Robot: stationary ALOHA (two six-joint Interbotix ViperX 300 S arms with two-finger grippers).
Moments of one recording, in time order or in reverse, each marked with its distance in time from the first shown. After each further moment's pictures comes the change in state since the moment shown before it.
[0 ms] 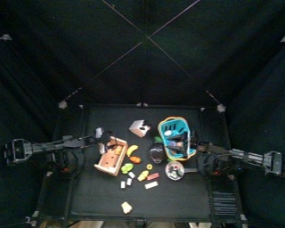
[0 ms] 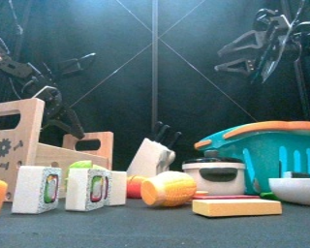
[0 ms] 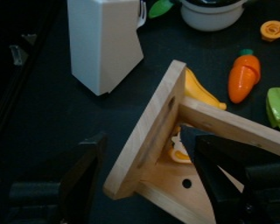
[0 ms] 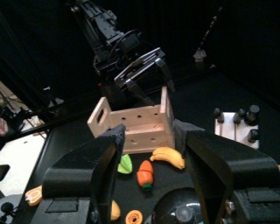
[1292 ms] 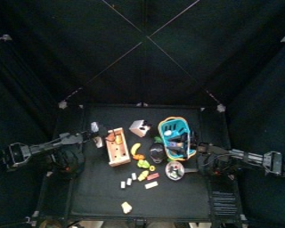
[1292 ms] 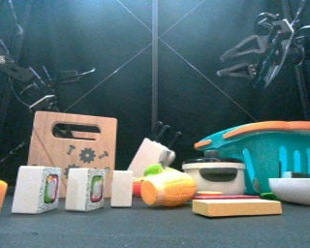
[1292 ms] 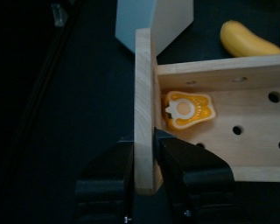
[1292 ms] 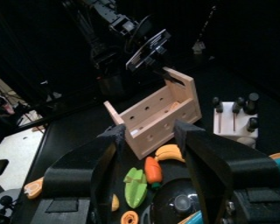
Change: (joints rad) left arm 0.173 -0.074 -0.020 0.106 0.169 0.002; right arm -0.005 0.000 0.023 0.002 0.000 0.002
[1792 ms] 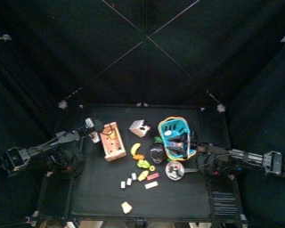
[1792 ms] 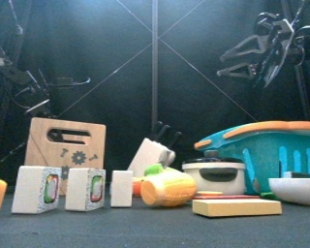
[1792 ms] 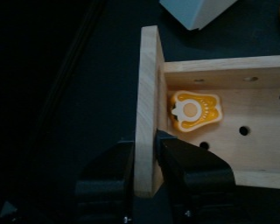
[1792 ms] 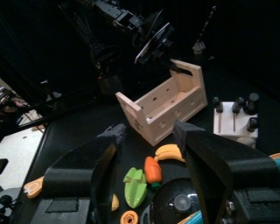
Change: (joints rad) left arm 0.143 -0.029 0.002 0.037 0.041 0.003; right arm -0.011 0.002 0.002 -0.002 0.000 0.000
